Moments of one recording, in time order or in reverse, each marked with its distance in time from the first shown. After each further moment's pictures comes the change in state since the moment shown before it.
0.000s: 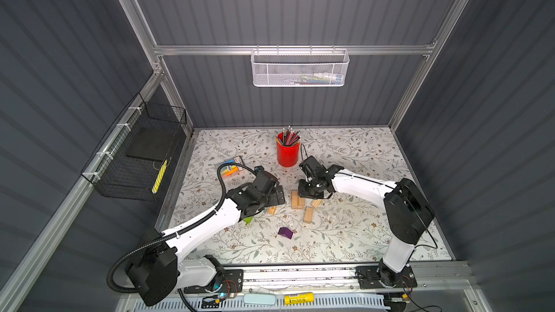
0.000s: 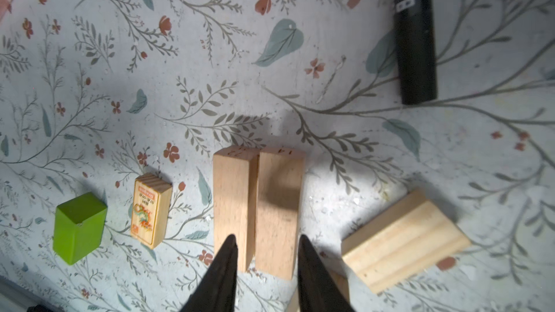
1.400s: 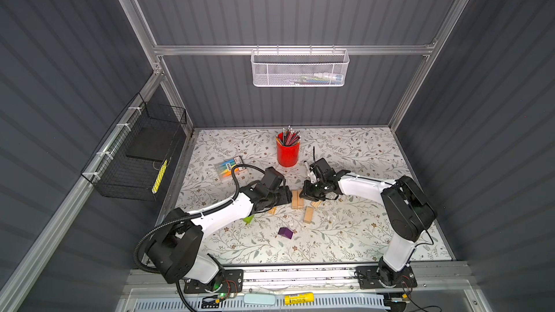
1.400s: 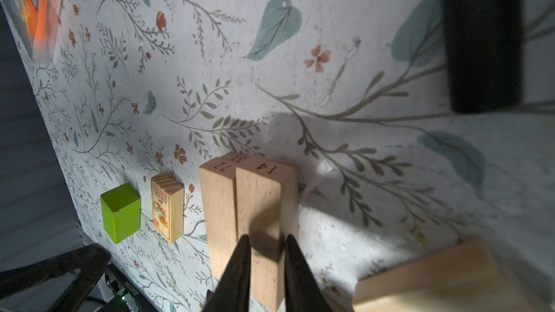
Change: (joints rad) left arm 0.005 0.184 0.000 0.216 0.206 -0.045; right arm -0.106 0.029 -0.146 0.243 -0.257 0.018
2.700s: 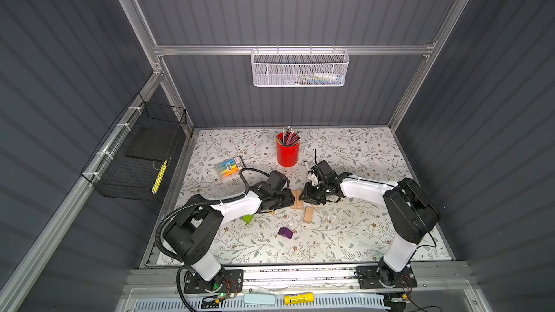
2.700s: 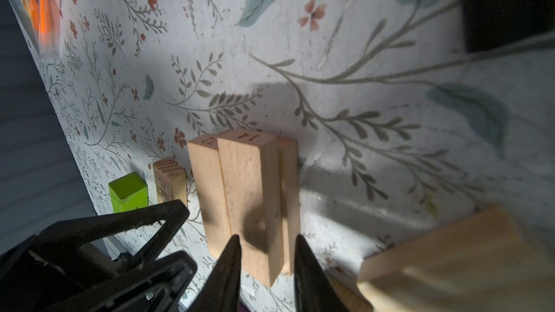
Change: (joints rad) left arm 0.018 0.167 -0.003 0.135 0.100 -0.050; right arm 0.000 -0.029 -0.050 0.020 -0.034 0.056
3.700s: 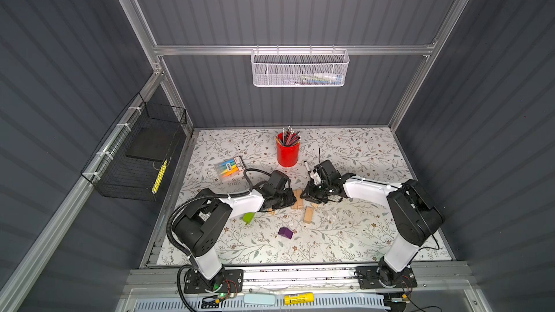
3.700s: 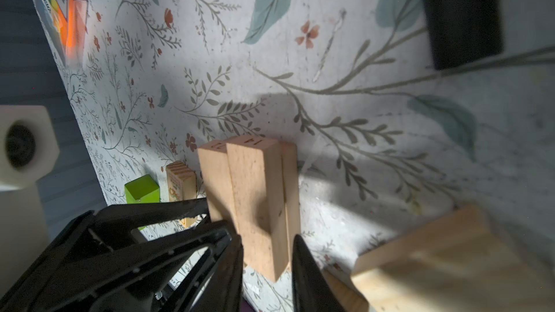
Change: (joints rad) left arm 0.003 0.081 0.012 0.083 0.088 -0.002; right arm -0.025 -0.041 -0.033 0.040 -0.017 0.008
